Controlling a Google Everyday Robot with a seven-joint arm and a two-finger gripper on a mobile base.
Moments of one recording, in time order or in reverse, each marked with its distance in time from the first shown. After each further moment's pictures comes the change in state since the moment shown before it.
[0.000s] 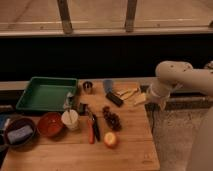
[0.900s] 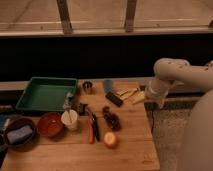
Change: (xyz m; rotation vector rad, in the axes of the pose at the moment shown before) arm -0.021 0.012 0.009 -0.007 0.054 -0.039
